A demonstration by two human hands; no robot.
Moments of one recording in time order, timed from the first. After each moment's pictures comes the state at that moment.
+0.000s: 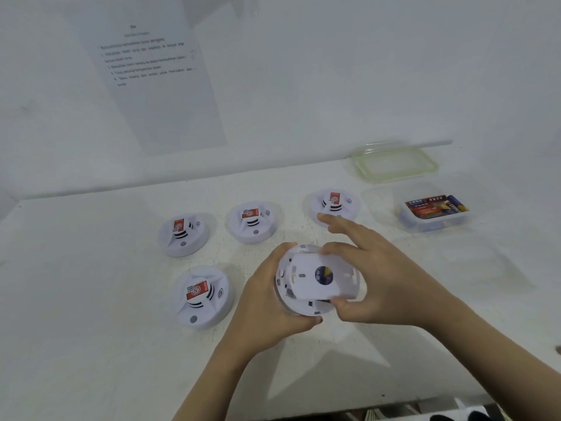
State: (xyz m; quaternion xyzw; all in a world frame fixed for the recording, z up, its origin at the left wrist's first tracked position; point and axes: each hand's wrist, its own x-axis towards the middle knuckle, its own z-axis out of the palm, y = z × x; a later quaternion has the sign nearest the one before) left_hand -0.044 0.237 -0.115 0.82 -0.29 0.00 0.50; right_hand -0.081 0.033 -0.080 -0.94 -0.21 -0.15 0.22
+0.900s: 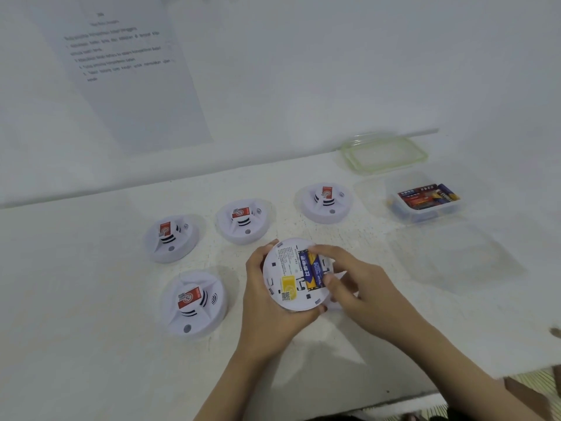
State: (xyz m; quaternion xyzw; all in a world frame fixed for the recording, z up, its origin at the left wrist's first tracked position) left_hand -0.043 0.223 -0.151 0.75 -0.20 0.01 0.64; right_hand -0.088 0.062 -0.116 -0.89 -0.04 -0.08 0.45
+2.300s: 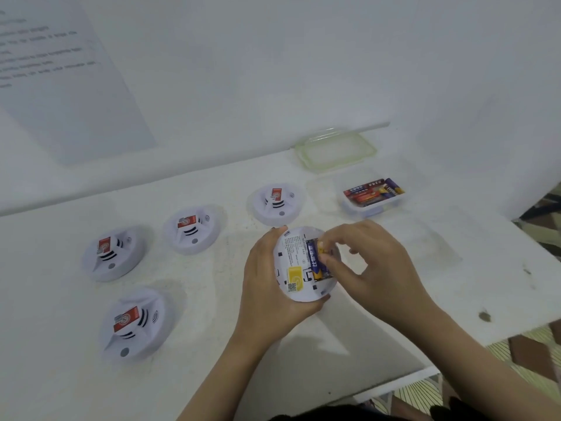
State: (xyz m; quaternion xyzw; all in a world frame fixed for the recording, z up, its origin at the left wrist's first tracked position) left_hand -0.042 0.147 -0.137 0.81 -0.28 0.03 0.51; right_hand -0.111 -0.008 -0.085 -0.92 -0.02 -0.28 0.29
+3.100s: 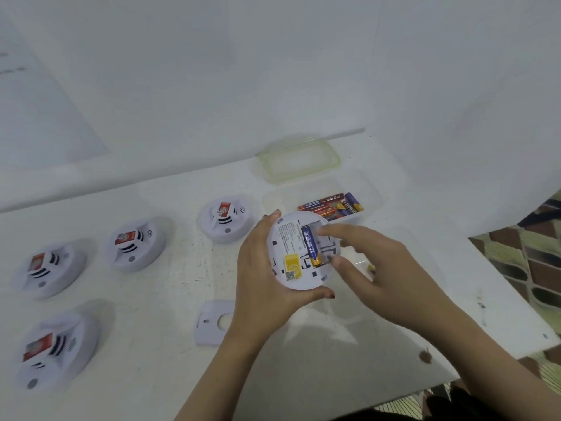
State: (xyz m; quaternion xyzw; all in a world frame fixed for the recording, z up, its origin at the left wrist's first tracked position) left_hand -0.047 0.036 -0.126 0.82 -0.26 0.06 0.51; right_hand -0.125 -0.130 -0.081 -0.92 -0.03 -0.16 0.36
